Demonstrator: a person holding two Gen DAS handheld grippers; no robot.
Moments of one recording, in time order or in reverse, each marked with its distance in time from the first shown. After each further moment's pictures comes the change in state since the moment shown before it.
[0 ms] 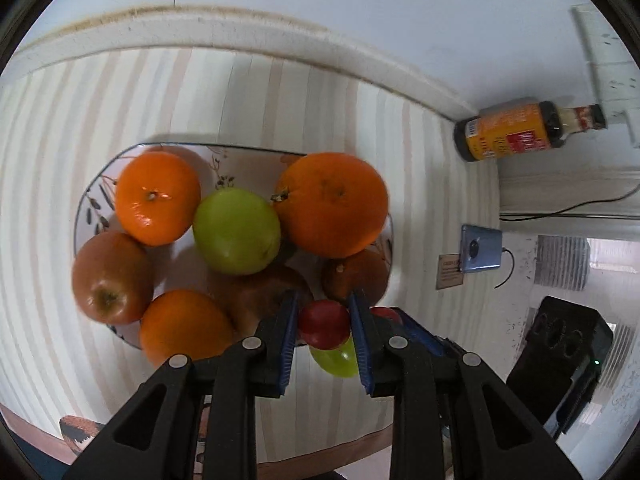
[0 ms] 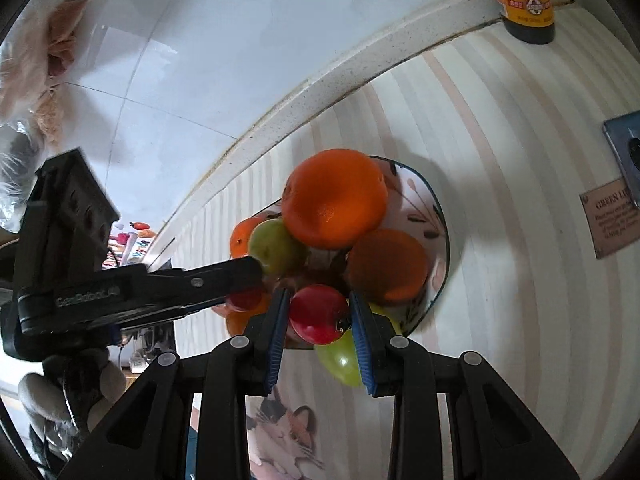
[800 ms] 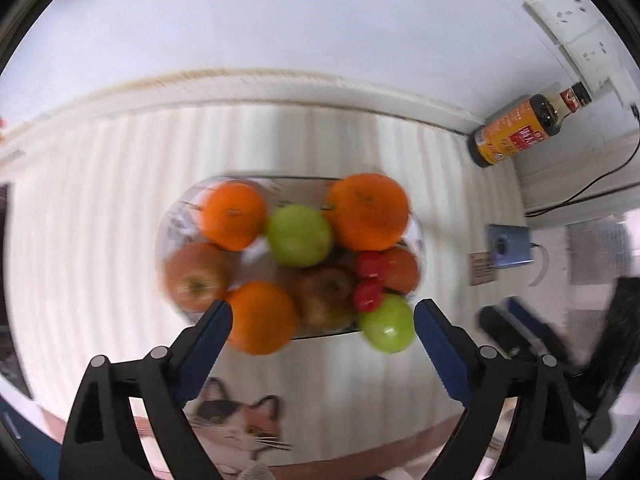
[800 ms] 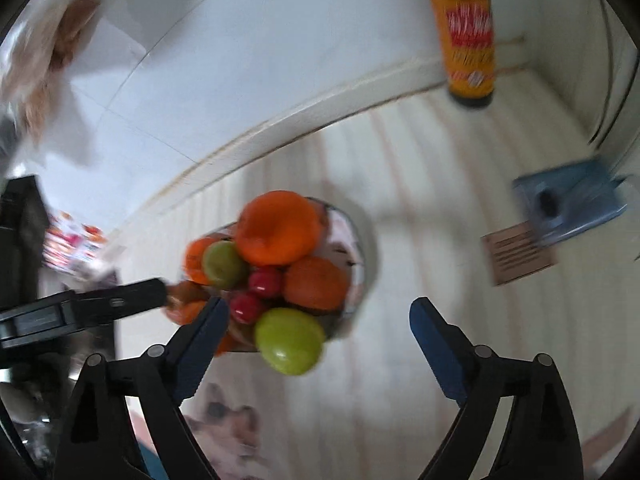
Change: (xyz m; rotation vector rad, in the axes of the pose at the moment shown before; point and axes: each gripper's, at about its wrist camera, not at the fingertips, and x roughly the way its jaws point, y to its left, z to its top) left arm -0.063 -0.003 -0.047 0.108 -0.199 0.224; right arm -0.066 0.022 -0.011 -0.138 -0.128 -0.351
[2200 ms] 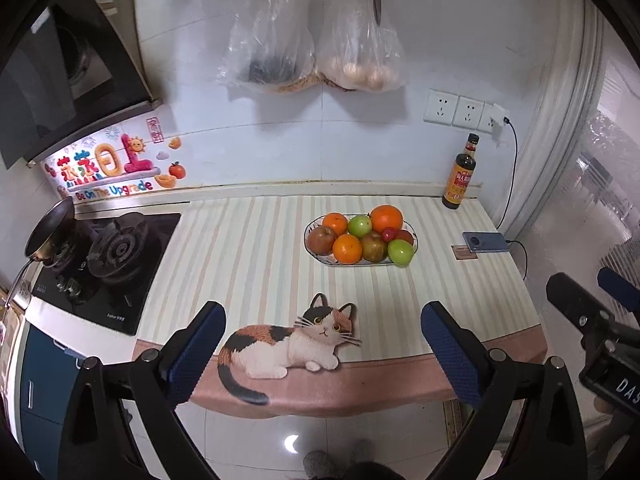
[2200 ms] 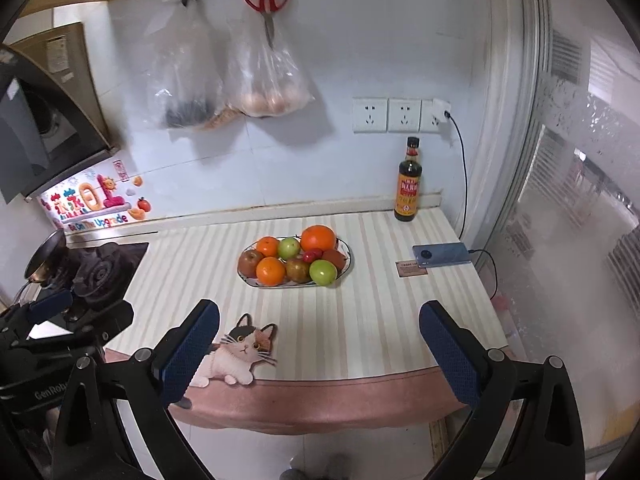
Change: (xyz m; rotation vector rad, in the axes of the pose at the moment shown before) left arm -0.257 -0.001 -0.321 0.057 -0.584 0.200; right arm -0.345 0.137 -0.265 -0.243 -0.451 -0.158
